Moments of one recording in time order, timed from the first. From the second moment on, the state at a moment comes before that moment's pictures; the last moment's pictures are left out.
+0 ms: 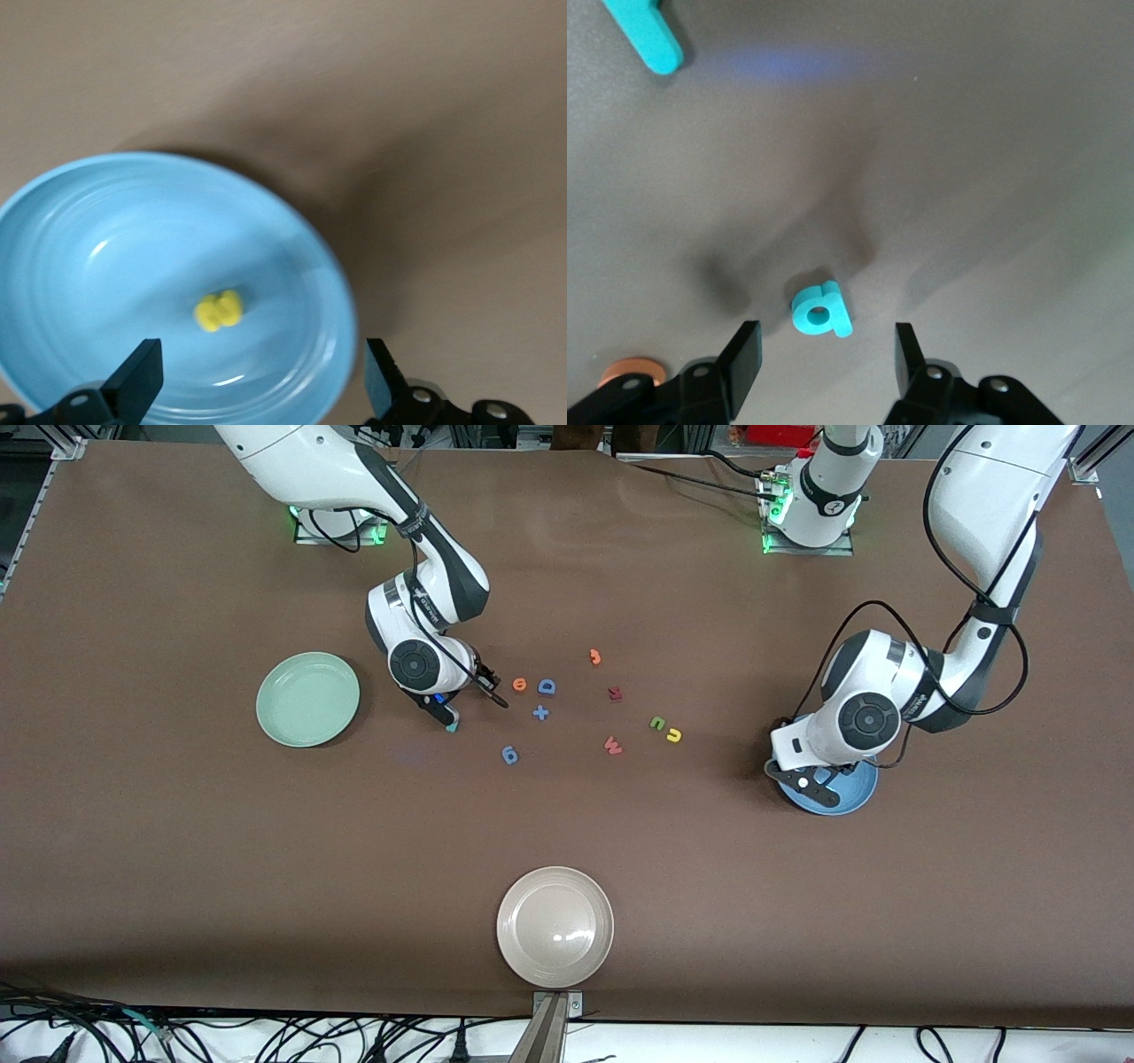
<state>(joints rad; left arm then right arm) 0.11 0.52 -0.36 -1.93 0.32 2.16 0.08 0.40 0.53 0.22 -2.02 0.23 2.20 1.14</state>
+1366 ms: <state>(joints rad) 0.01 0.56 -0.49 -1.92 0.09 2.23 -0.92 0.41 0.51 0.22 -2.07 0.23 2.28 1.14</state>
